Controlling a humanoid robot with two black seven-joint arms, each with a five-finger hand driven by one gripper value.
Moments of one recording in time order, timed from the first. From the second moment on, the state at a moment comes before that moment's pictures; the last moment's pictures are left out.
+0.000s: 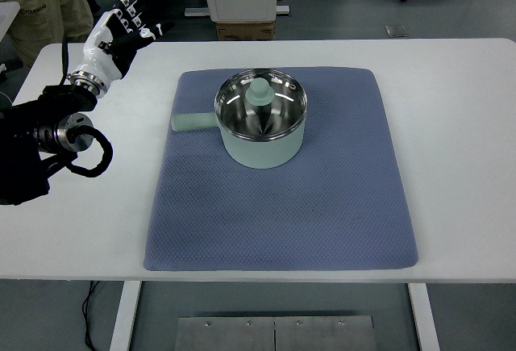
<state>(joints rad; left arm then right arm) -1.15 0.34 0.16 -0.67 -0.54 -0.12 -0.61 -0.04 0.00 0.47 0.13 -0.44 -0.04 0.03</state>
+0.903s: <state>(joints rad) -0.97 0.23 -0.15 -0.63 -0.53 -0.13 -0.57 -0.04 0.00 0.47 0.13 -0.44 -0.04 0.03</state>
